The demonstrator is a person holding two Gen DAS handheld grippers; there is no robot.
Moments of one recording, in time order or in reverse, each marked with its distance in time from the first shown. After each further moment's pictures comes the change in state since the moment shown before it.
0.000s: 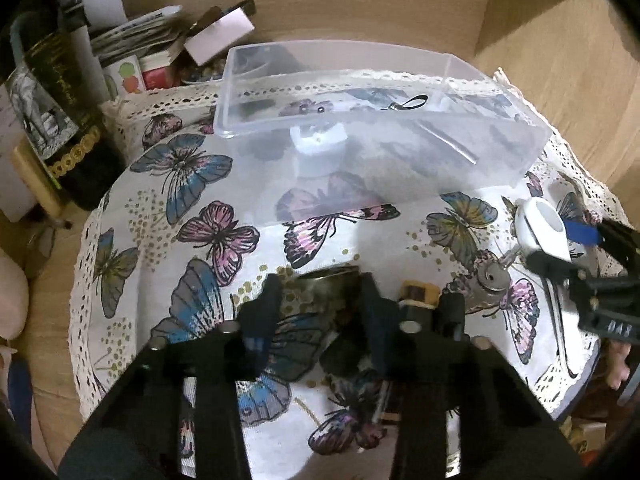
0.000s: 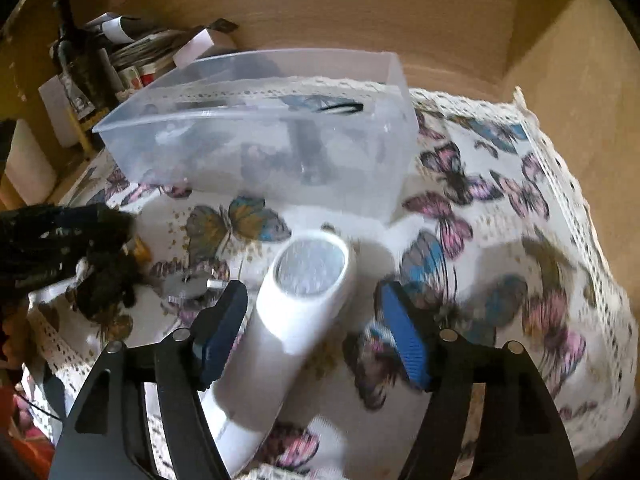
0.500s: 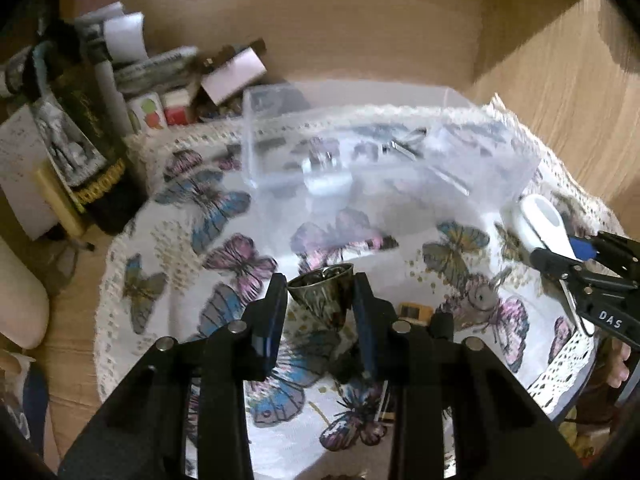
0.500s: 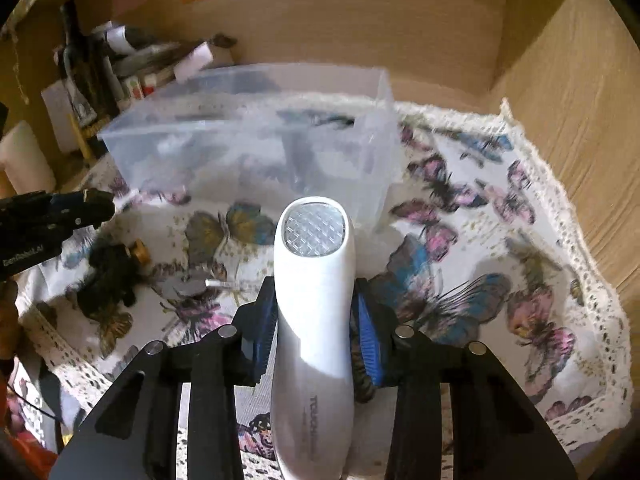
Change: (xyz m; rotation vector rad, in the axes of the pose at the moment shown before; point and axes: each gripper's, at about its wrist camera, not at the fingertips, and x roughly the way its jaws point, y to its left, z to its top) left arm -0.030 0.006 0.005 -0.003 -0.120 0.027; right arm -0.024 -0.010 0.008 -0.011 -0.106 -0.026
